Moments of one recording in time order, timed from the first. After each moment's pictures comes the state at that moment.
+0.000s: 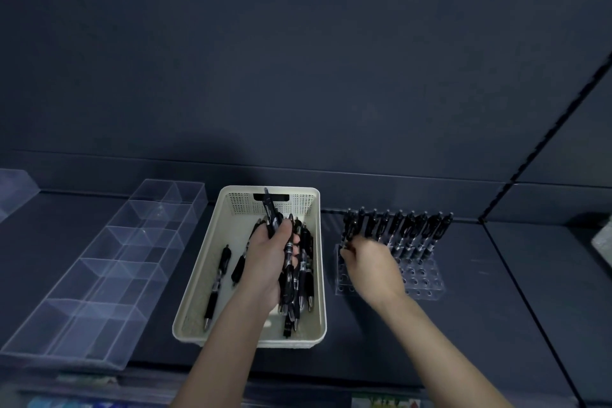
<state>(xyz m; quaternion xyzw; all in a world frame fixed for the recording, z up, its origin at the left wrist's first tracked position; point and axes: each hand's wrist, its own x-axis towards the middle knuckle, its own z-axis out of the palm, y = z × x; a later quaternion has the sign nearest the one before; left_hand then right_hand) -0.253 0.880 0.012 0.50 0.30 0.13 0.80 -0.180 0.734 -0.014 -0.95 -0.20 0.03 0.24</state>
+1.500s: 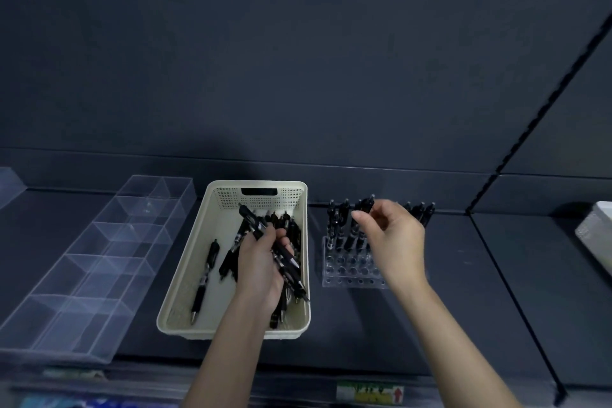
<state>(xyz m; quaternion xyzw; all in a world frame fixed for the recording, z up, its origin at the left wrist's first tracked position) -0.252 0.863 -0.006 0.31 0.32 0.19 0.87 -0.173 0.704 0.024 -0.85 -0.15 -0.10 0.50</state>
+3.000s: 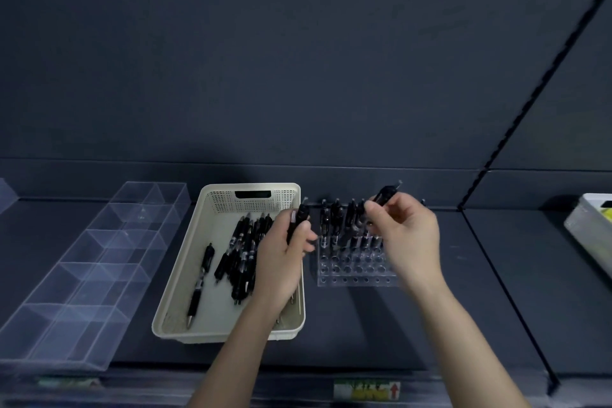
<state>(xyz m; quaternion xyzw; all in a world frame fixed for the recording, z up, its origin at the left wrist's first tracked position) -0.252 0.839 0.004 0.77 0.13 0.22 0.58 -0.183 0.689 0.051 -0.76 -0.08 -0.05 0.64</state>
